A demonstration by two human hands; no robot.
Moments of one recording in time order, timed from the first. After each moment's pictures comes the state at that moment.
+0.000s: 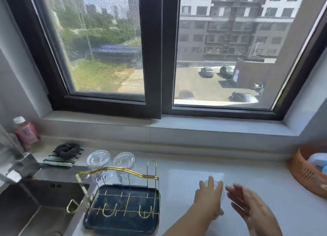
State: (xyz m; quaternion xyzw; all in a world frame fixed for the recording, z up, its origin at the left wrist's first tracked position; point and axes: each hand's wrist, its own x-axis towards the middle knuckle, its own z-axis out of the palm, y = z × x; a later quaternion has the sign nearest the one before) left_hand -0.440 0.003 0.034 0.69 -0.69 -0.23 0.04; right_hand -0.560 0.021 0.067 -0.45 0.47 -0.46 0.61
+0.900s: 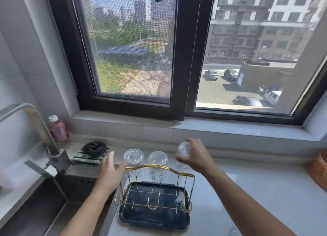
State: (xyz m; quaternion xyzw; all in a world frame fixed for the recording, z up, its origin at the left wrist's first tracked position) left_hand -0.135 0.165 0.096 0.81 -0.34 -0.20 0.42; right_hand -0.341 0.003 0.126 -0.84 0.44 -0.20 0.25
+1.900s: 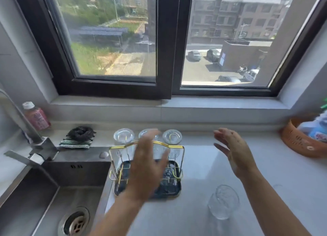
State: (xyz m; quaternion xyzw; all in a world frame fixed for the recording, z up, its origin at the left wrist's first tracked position) left_hand -0.255 0.183 0.134 0.63 -0.59 -0.01 0.51; right_hand -0.452 0.051 0.128 -0.50 0.43 -0.50 0.56
